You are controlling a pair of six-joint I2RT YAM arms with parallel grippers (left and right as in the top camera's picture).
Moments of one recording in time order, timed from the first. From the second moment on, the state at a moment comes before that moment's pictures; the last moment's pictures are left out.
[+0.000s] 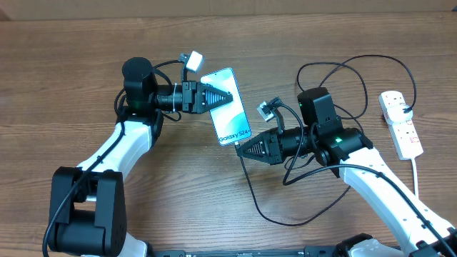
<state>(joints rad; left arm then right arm) -0.13 1.71 0.95 0.64 1.47 -1.06 0.38 1.37 0.90 -0.41 -1.09 0.28</state>
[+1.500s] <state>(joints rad) -0.11 1.71 0.95 0.64 1.48 -1.03 0.38 1.37 0.89 -0.30 -1.02 0.30</state>
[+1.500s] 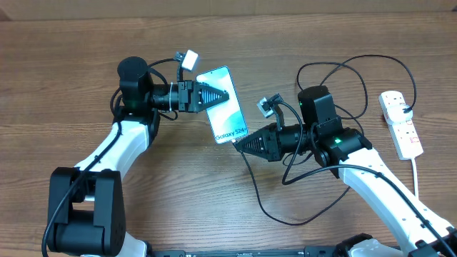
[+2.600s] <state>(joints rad) -0.11 1.71 0.96 0.64 1.40 -1.03 0.38 1.37 0.88 -0.23 -0.96 0.41</state>
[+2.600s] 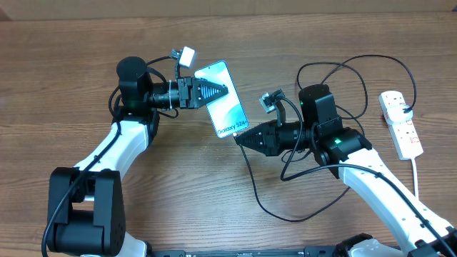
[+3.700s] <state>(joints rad) -0.03 1.71 0.97 0.64 1.49 -1.02 0.38 1.37 0.88 -0.55 -0.62 0.41</state>
